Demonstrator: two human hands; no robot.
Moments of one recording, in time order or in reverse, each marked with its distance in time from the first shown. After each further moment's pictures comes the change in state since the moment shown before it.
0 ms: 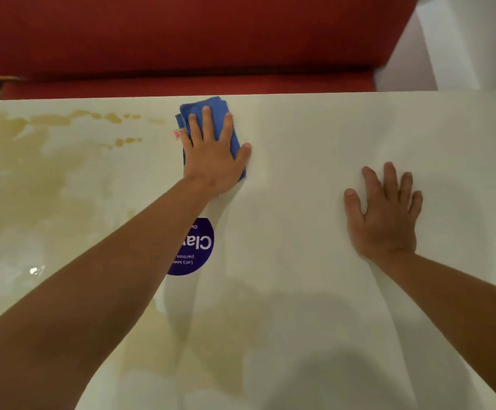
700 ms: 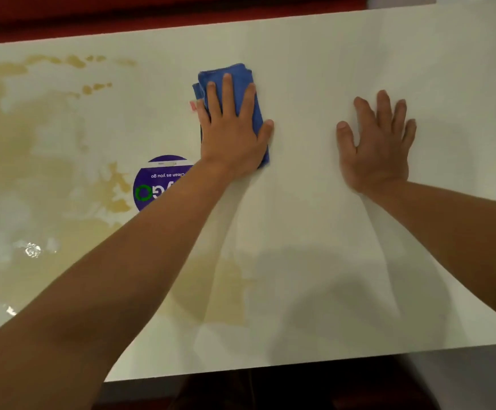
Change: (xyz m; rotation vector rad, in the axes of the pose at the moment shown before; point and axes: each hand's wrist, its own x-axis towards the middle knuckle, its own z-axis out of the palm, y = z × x) left_hand -0.064 0.049 0.026 -0.034 -0.016 0.128; right_hand -0.001 -0.002 0.000 0.026 0.015 0.001
